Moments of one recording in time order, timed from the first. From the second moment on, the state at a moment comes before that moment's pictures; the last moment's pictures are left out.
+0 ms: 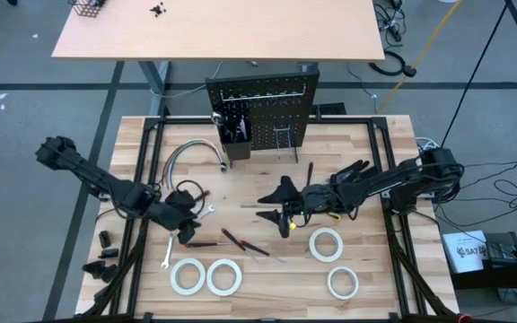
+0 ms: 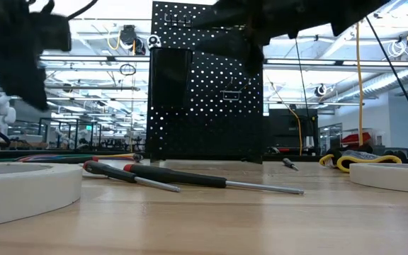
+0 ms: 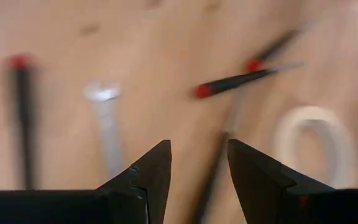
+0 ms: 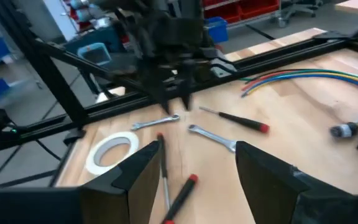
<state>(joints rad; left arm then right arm) -0.47 0.93 0.53 -0.58 -0.23 -0.97 0.17 1.60 0.84 0.55 0.18 0.38</state>
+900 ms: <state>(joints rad) -0.62 1.31 0.45 -0.50 -0.40 -1.21 0.17 1.67 0.84 0.61 0.18 0.45</state>
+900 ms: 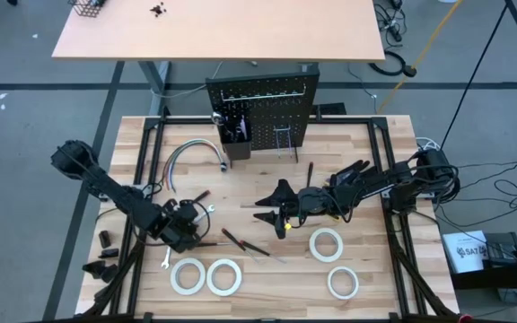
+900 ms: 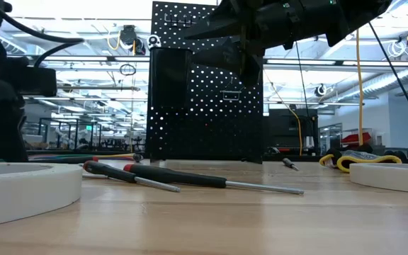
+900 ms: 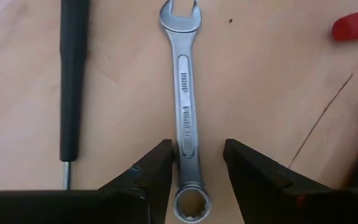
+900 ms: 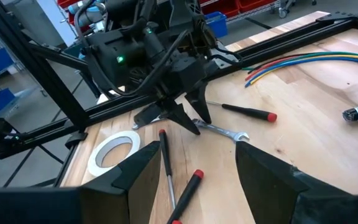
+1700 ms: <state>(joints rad) -0.63 1.31 0.42 -0.12 -0.43 -1.25 0.17 1.67 0.84 0.61 0.18 0.43</state>
